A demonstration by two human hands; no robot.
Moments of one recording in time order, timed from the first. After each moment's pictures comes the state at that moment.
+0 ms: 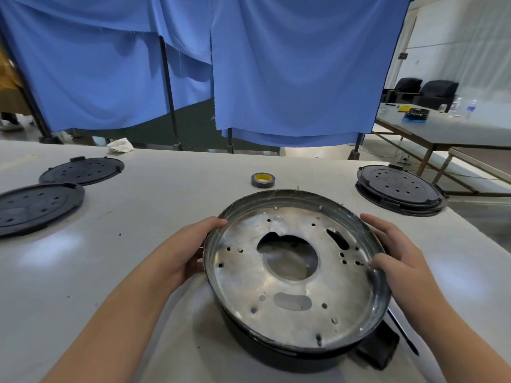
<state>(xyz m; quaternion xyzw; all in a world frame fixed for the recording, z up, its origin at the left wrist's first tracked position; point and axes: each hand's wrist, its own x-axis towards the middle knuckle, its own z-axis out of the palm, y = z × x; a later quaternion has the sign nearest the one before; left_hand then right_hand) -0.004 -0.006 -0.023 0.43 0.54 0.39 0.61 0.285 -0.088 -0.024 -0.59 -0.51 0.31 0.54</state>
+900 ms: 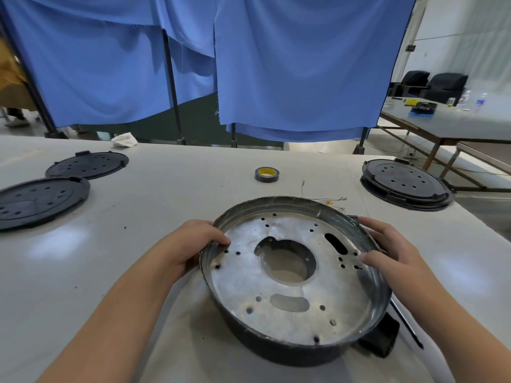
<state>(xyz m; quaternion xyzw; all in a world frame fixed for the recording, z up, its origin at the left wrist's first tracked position) -0.009 -0.003 -0.022 0.47 0.60 0.33 0.56 0.281 -0.092 -0.024 -0.60 -0.52 0.35 0.50</state>
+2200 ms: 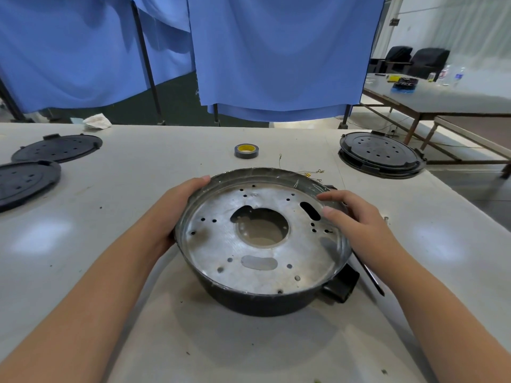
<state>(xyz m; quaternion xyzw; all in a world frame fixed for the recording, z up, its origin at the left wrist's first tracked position) 0.004 -0.015 -0.020 0.54 0.48 0.40 0.57 0.279 -0.095 -0.028 -0.60 -0.57 0.30 0.48</state>
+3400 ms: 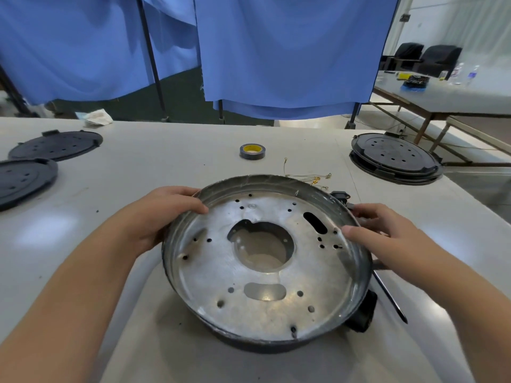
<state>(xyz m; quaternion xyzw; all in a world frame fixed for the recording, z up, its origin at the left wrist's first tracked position) -0.016 0.001 -0.006 0.53 0.58 0.32 0.54 0.290 -0.097 -0.007 -0.68 -0.53 0.35 0.36</state>
